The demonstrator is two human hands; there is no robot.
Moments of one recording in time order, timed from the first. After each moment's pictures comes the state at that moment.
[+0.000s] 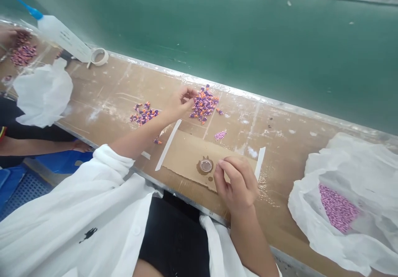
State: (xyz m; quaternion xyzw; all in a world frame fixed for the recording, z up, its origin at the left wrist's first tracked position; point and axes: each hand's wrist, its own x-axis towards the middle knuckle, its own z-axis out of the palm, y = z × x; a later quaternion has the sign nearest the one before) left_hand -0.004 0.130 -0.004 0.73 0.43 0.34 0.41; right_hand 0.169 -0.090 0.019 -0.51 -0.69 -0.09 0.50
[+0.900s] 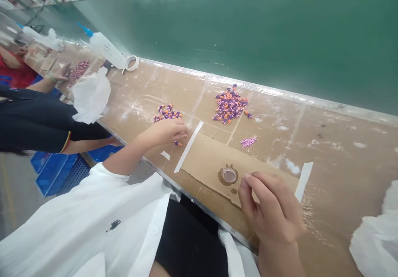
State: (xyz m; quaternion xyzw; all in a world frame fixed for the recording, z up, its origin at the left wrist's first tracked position) left_hand -0.107 0.065 0.041 0.89 0.40 -0.15 0.17; right_hand 0.172 -0.088 0.020 -0.48 -0.72 -0.10 0.49
